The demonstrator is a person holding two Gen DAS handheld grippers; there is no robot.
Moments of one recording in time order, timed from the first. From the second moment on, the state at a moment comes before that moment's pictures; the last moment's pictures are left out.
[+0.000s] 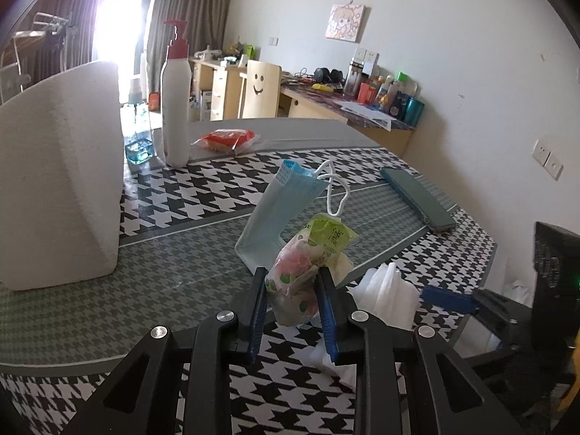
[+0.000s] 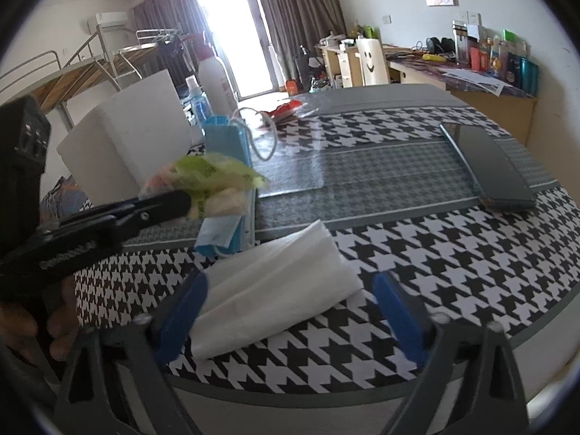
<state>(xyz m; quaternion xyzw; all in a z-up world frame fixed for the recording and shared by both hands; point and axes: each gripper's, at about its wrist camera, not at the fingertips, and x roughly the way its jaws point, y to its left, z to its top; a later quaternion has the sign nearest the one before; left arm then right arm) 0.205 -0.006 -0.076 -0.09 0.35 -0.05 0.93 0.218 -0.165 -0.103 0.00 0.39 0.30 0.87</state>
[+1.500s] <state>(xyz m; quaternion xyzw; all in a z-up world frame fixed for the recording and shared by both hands) 0.129 0.013 -0.043 -0.08 0.28 -0.02 0.96 0.175 -0.160 -0.045 -0.03 0.33 0.28 0.90</state>
